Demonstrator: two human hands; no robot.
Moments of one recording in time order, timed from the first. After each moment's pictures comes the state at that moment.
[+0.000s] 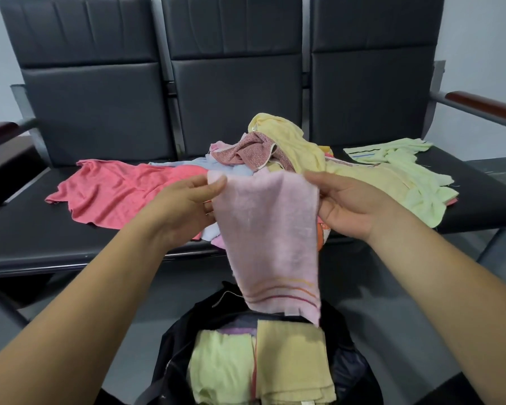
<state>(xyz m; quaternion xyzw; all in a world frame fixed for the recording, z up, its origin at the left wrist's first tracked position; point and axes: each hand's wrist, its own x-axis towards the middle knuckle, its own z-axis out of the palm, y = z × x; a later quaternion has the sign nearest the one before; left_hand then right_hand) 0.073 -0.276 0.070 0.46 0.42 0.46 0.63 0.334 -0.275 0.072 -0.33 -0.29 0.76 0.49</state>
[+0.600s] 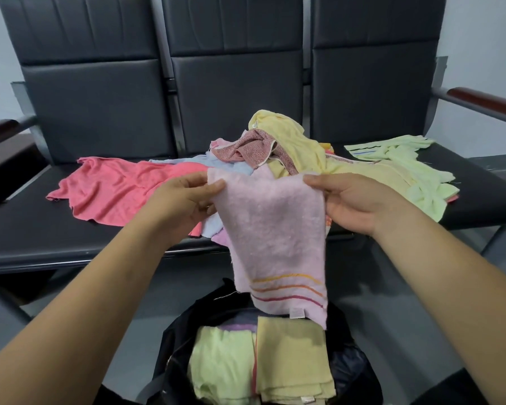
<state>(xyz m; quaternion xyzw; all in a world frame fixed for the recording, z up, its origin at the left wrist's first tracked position) 0.071 -0.276 0.065 0.49 0.45 0.49 0.57 0.341 -0.277 0.072 -0.36 -0.37 0.71 0.47</state>
